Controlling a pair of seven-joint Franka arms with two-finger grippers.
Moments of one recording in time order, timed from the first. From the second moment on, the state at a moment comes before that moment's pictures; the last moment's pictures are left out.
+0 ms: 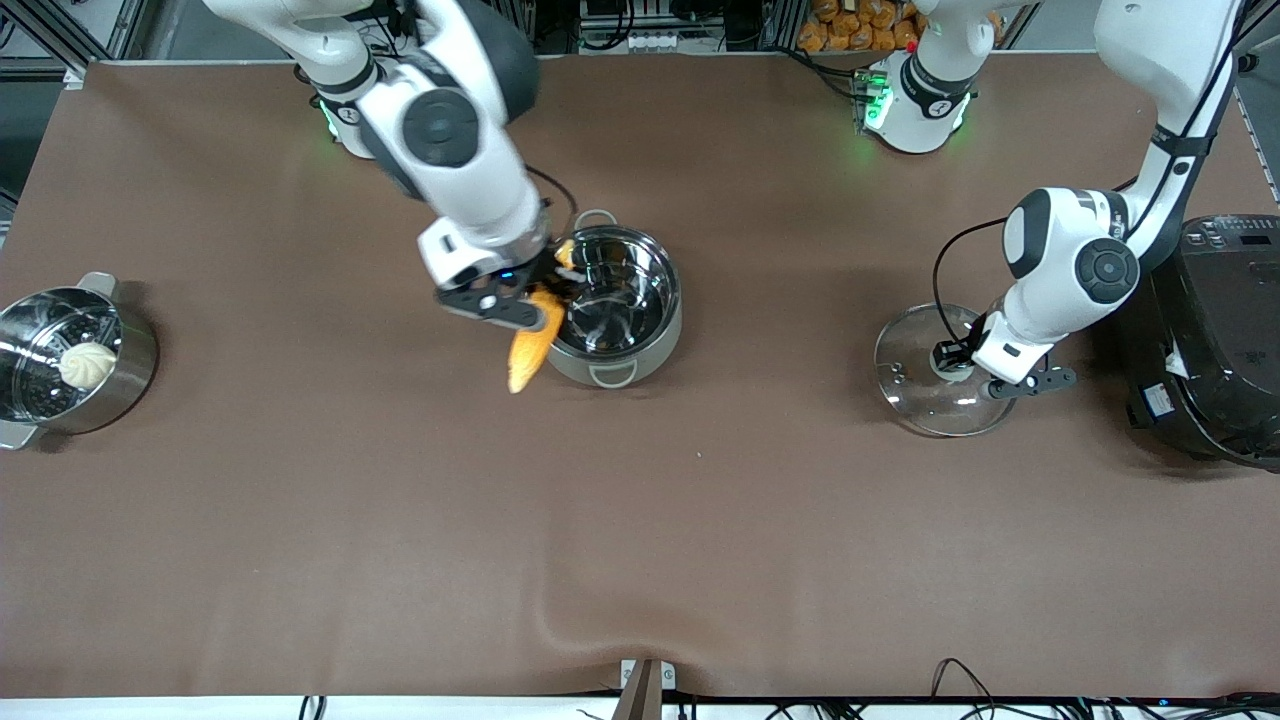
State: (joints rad) left arm 0.18 0.26 -0.23 -2.29 0.07 2.51 -0.27; right arm 0.16 0.34 0.61 -1.70 -0.15 2.02 1.10
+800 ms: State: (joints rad) left arm 0.17 0.25 -0.24 -2.26 0.07 2.50 -0.27; right arm 0.29 0.47 0.61 -1.74 -0.29 2.05 1.27
